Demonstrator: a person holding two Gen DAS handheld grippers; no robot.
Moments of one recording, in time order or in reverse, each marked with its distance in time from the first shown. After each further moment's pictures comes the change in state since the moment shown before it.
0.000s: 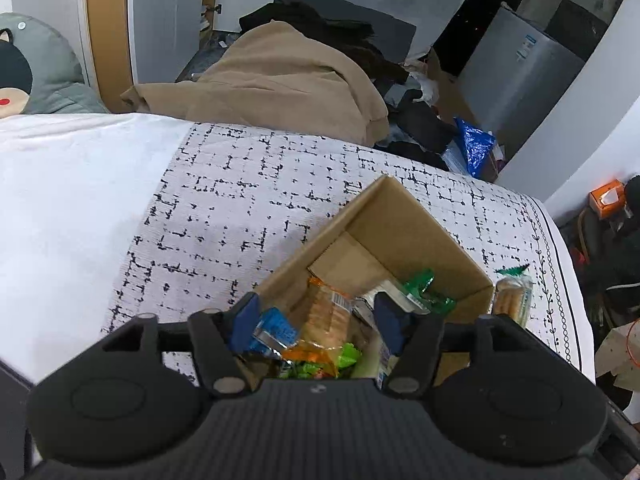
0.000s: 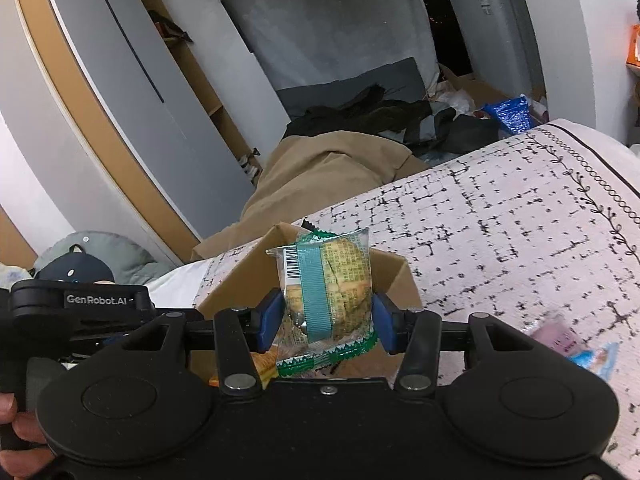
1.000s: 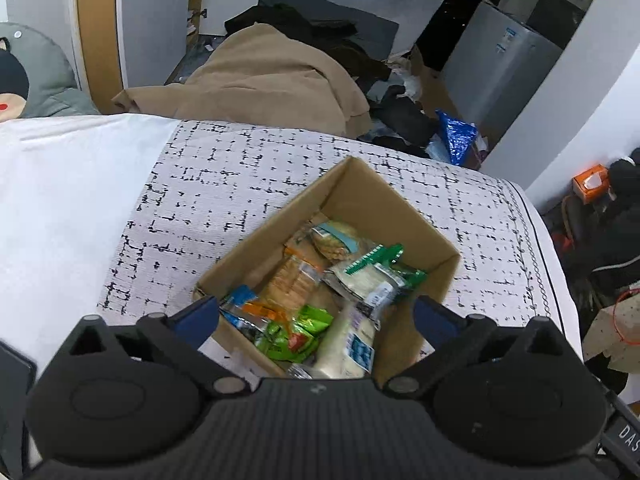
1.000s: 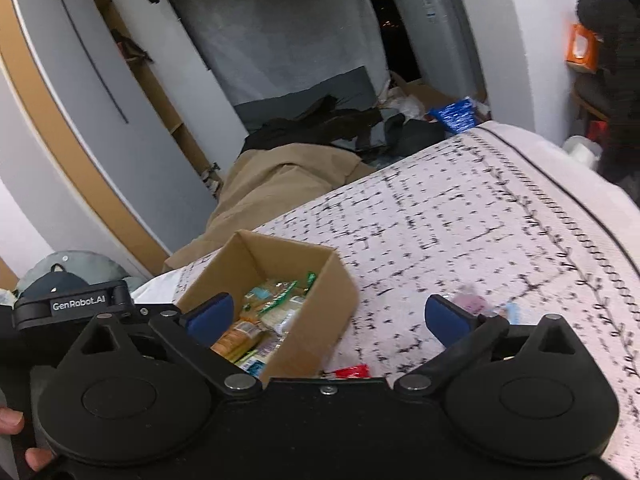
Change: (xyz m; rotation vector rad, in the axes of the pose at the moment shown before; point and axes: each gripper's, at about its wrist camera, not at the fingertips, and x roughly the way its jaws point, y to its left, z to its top) left arm -0.028 -0.020 -0.025 0.038 -0.002 -0.025; right arm -0.073 -0.020 -0.008 0.071 -0.030 -0.131
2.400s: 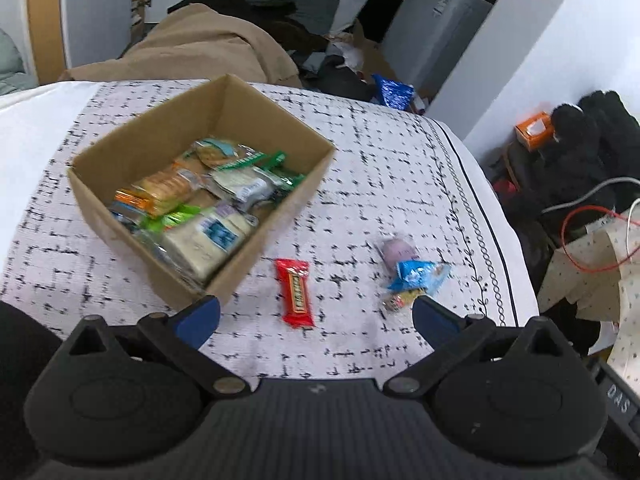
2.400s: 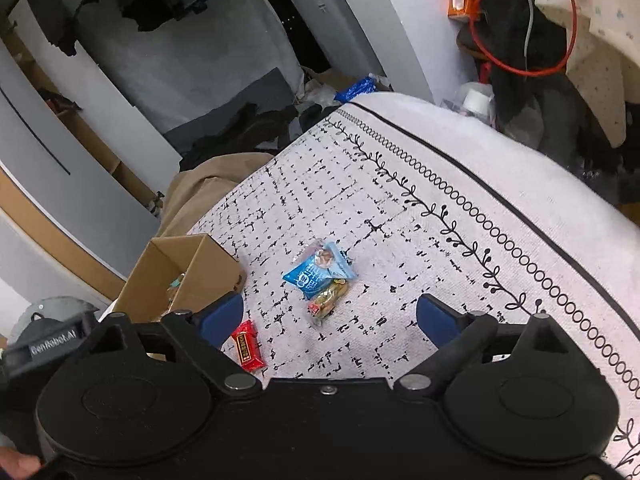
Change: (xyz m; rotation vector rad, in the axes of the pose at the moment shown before) left arm -0.005 -0.084 -0.092 0.076 0.042 -0.117; right arm -0.062 -0.118 -0.042 0.234 0.015 -0.099
